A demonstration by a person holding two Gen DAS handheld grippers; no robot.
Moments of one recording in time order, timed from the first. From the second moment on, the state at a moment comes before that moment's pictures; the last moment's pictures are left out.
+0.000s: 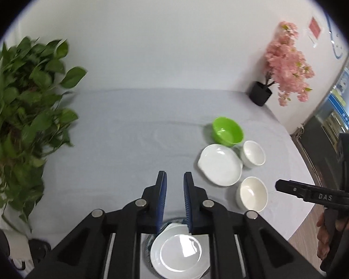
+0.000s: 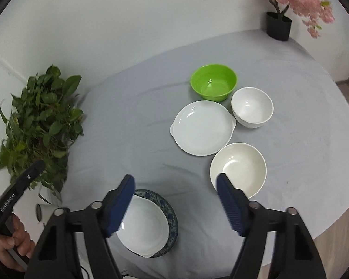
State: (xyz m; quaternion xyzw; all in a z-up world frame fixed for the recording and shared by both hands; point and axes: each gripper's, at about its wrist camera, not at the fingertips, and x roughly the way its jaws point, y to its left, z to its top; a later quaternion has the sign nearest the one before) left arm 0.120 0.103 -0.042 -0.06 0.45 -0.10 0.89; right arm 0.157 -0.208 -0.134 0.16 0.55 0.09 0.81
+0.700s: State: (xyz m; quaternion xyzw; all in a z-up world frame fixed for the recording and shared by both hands) left arm 0.278 0.004 -0.130 -0.07 0.58 -0.17 0.79; right arm 0.270 -0.300 -0.238 0.25 0.60 0.04 0.76
